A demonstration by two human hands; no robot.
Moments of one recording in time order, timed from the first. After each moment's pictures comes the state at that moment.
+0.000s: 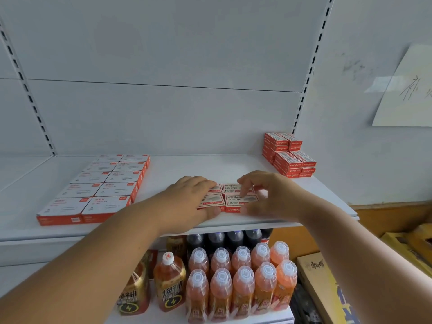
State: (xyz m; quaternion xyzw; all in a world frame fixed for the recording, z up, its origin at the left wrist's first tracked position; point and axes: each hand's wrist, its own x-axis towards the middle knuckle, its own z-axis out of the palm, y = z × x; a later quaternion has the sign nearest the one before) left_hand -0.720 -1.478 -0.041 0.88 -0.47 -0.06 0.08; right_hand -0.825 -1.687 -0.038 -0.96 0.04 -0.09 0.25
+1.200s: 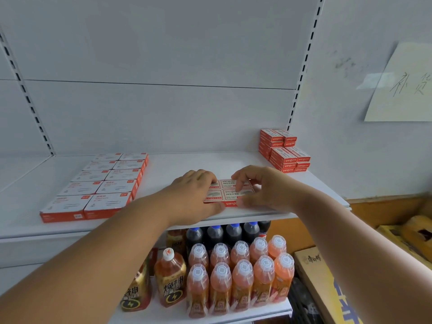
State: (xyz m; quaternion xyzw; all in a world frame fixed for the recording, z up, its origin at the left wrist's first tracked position) left_hand -0.721 -1.489 -0.043 0.87 -0.48 -0.03 0.09; right_hand -0.818 -1.690 -0.040 -0.96 0.03 -0.06 0.28
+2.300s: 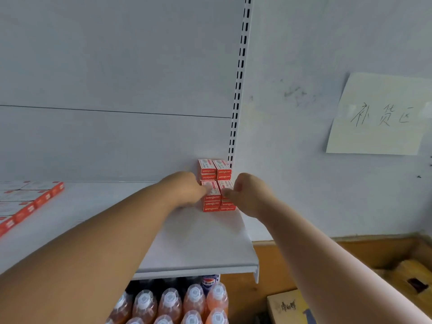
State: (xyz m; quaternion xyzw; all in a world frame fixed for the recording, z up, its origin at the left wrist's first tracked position) left_hand -0.734 -1.717 -0.002 0.95 -0.26 -0.07 0.15; right_hand -0.821 -1.864 -0.020 -0.94 0.22 -0.14 0.24
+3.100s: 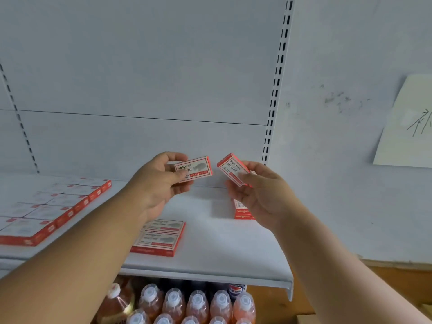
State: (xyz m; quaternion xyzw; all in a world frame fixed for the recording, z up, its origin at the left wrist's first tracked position) left_hand -0.738 -1.622 0.012 0.65 -0.15 -0.06 0.74; right_hand -0.807 -1.821 -0.004 -0.55 0.01 -0.13 0.83
